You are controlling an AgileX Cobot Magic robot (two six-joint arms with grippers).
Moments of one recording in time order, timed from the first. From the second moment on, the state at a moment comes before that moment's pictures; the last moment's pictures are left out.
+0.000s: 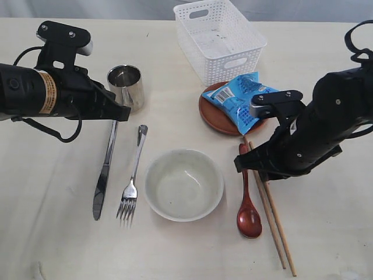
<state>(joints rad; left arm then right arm) -0.36 1.49 -0.63 0.93 -0.05 -1.02 0.48 1.64 -0.67 0.11 0.50 0.12</state>
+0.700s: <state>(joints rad) -0.36 1.49 -0.63 0.93 -0.05 -1.02 0.48 1.64 -0.61 0.14 0.50 0.14</state>
